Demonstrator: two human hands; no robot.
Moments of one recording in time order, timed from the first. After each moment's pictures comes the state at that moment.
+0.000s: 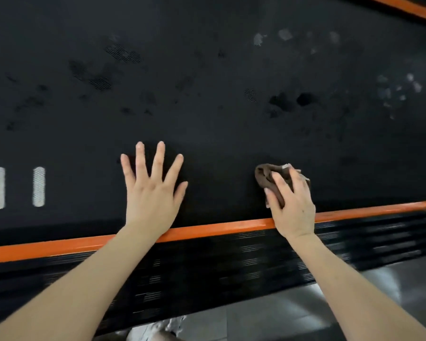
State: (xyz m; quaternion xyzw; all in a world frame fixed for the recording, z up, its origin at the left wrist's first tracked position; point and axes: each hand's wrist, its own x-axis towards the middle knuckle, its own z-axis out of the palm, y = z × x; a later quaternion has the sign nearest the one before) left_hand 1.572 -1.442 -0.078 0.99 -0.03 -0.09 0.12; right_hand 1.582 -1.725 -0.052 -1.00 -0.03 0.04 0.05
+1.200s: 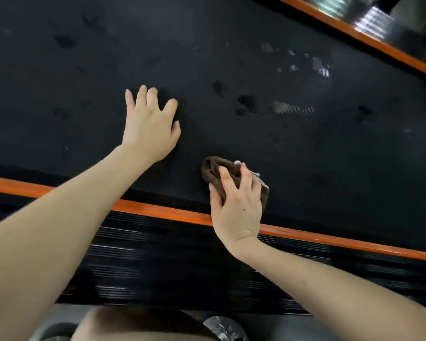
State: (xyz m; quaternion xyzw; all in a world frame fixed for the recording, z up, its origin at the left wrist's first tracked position) left_hand 1.651 -1.536 -0.074 0.99 0.07 -0.01 0.09; right_hand 1.584 -1.745 -0.073 -0.99 -0.11 -0.02 0.11
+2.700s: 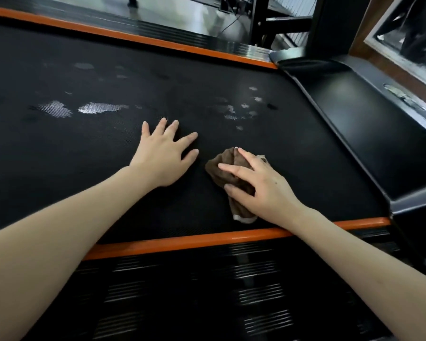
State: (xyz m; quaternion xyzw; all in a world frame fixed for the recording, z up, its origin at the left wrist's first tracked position) left_hand 1.746 -1.880 -0.096 0.99 -0.10 0.02 0.05; right_hand 1.697 -2.102 -0.071 -0.96 -0.23 -0.02 0.15
